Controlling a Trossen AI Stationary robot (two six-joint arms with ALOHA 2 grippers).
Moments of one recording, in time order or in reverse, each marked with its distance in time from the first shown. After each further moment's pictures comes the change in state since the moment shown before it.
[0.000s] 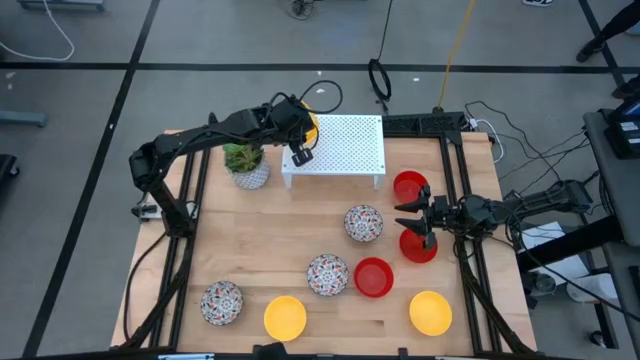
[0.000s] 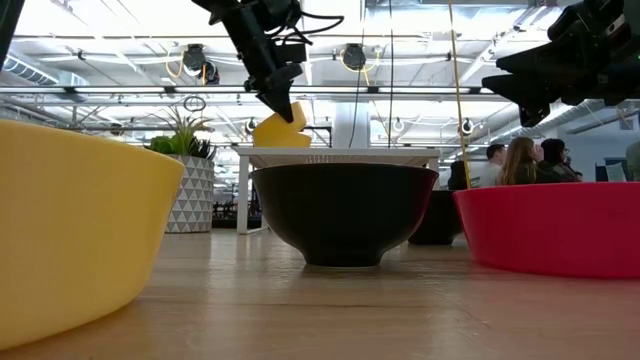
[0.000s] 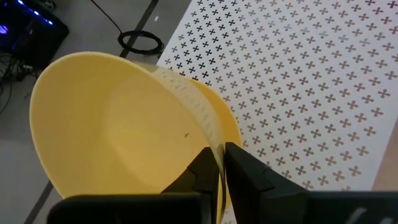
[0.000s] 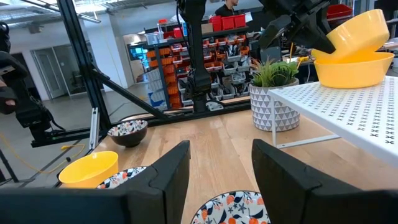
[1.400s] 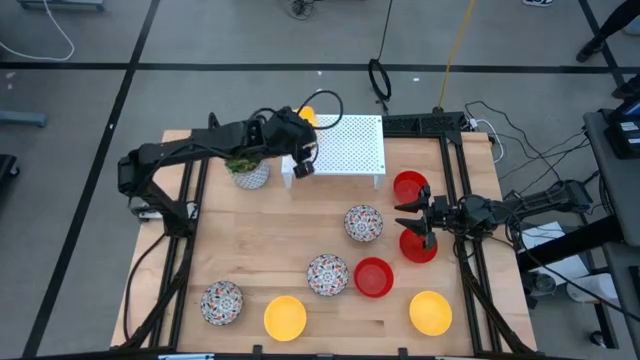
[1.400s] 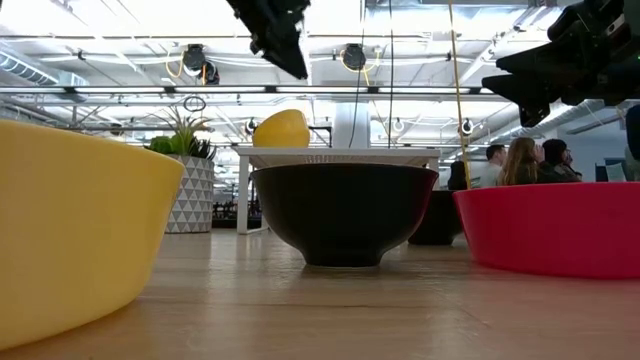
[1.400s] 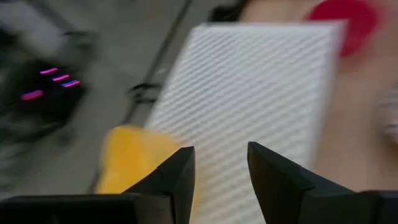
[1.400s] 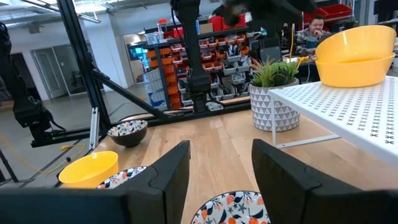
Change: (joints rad) left arm -0.163 -0.096 0.000 0.065 -0.118 0.058; right arm 0.000 0.000 0.000 0.000 0.000 0.000
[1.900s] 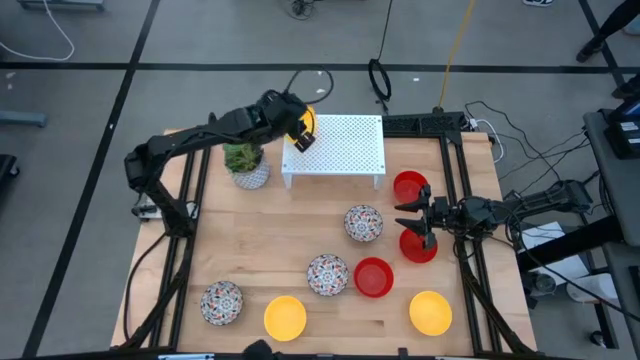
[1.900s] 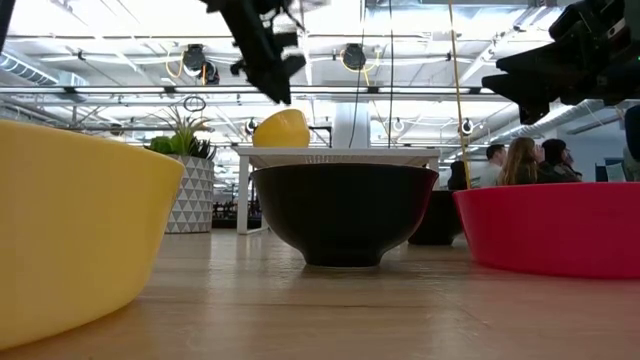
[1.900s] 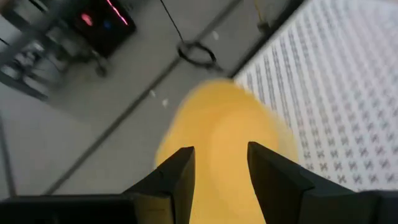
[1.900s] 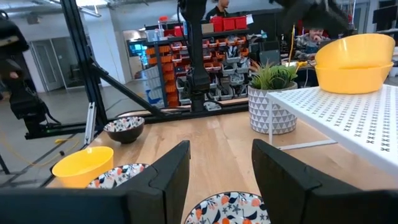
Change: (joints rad) left arm 0.163 0.067 -0.001 0.010 -0.102 -0.218; right arm 0.000 0.000 0.000 0.000 0.000 -0.054
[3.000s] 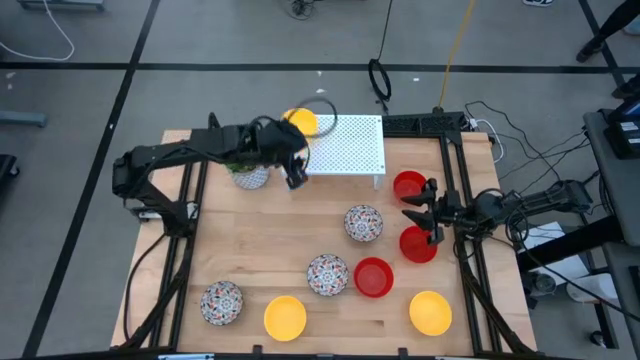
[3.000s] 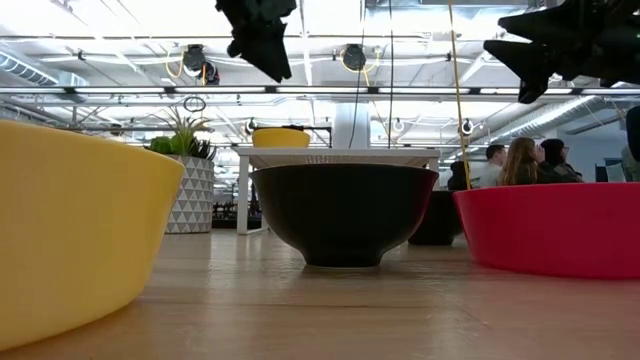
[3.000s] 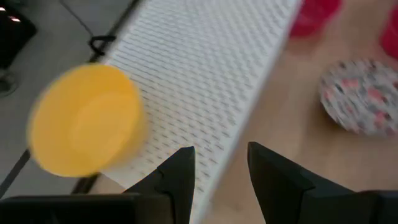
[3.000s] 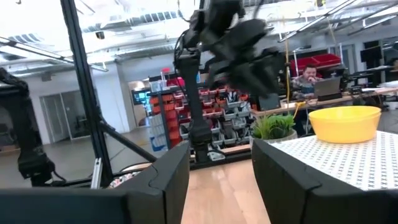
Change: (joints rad) left arm -0.226 -0.115 0.001 -0.226 0.190 -0.084; right arm -0.001 0.000 0.000 0.220 0.025 0.002
